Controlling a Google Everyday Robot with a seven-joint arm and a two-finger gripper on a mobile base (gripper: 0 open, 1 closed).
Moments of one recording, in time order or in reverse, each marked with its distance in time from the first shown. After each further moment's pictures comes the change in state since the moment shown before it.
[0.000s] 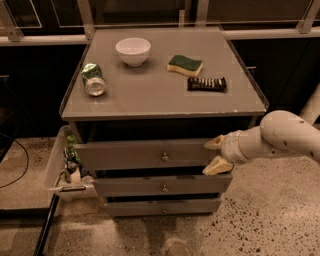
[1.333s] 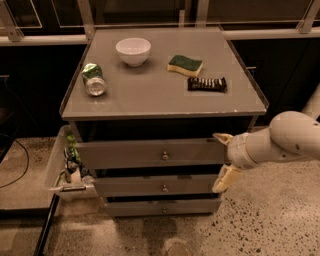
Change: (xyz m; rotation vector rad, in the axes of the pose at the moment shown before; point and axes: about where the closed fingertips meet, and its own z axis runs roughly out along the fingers) arm -0.004 0.019 -0.024 -0.014 0.009 -0.014
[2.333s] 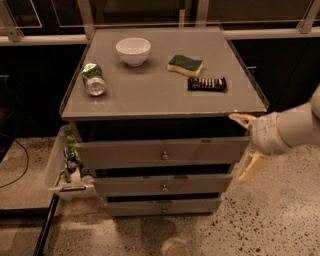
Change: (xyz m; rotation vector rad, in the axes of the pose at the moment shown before) arm -0.028 -0.001 -0.102 -0.008 -0.006 -0.072
